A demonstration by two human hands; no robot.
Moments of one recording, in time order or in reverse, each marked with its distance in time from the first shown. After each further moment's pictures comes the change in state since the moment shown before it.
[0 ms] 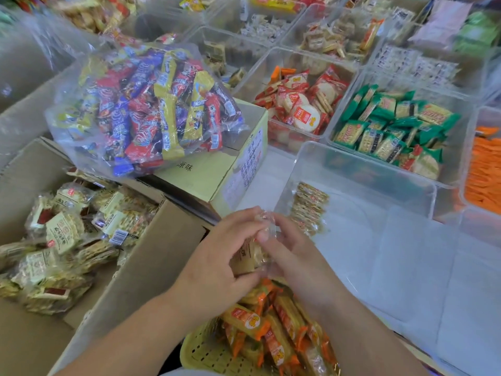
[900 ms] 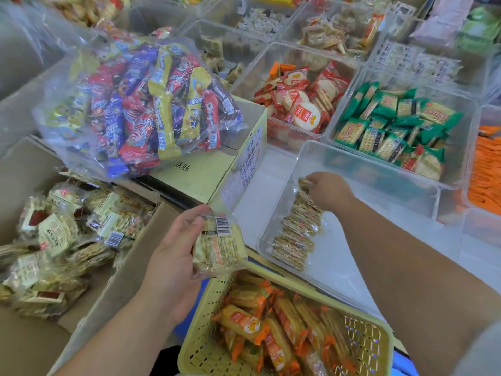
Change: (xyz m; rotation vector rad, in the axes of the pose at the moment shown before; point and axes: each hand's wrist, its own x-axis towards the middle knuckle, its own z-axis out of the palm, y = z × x) left_hand 0.000 -0.018 -0.018 -1.112 0.390 -0.847; right_hand 0.173 0.020 -0.145 -1.343 0.283 0.221
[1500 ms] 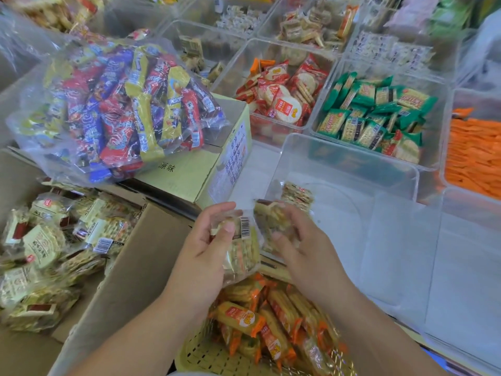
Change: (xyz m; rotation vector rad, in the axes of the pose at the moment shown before) left_hand -0.010 -0.022 0.033 0.377 -0.141 0.152; right_hand -0.205 -0.053 0.004 0.832 0.155 -0.195
